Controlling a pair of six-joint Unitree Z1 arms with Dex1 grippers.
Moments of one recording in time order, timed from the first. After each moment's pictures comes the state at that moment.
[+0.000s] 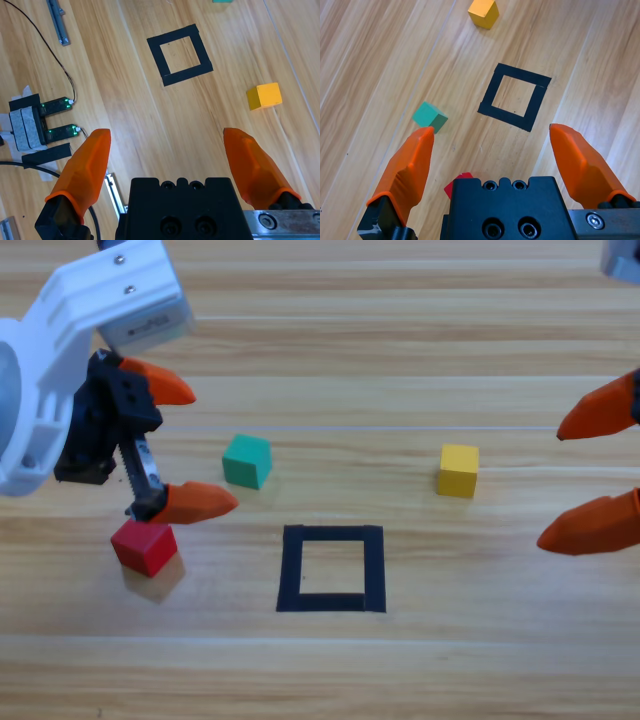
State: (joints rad) arm 0 -0.82 1.34 -0.83 0.19 0.01 0.36; arm 1 0.84 1.43 -1.13 0.63 0.25 -0.34
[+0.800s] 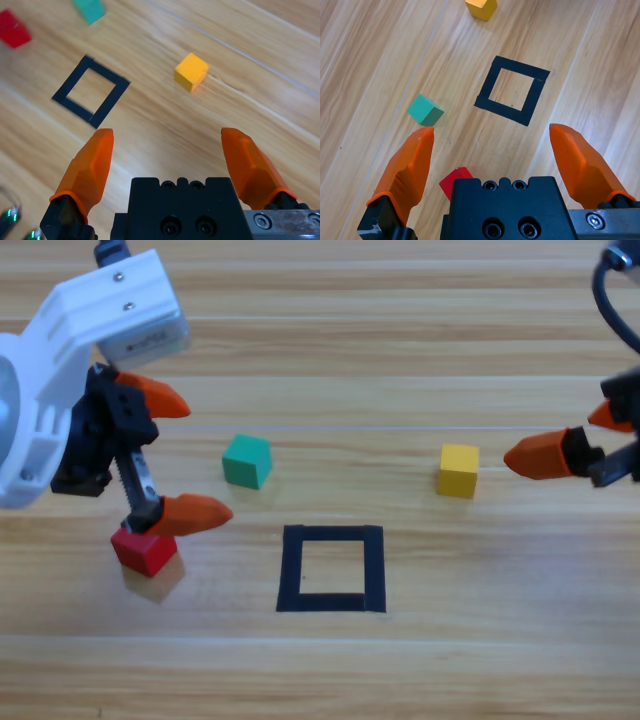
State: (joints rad) arm 0 -0.82 1.34 -0.81 0.19 0.02 0.35; arm 1 0.89 1.47 -0.87 0.22 -0.16 0.23
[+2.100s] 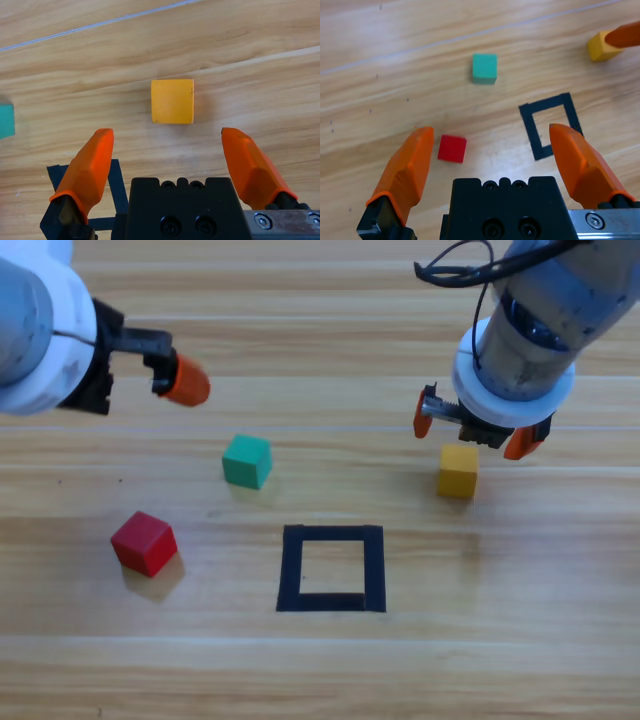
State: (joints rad) arm 0 -0.82 1.48 -1.12 0.54 0.35 -0.54; arm 1 0.79 2.11 -1.56 0.69 -0.20 0.95
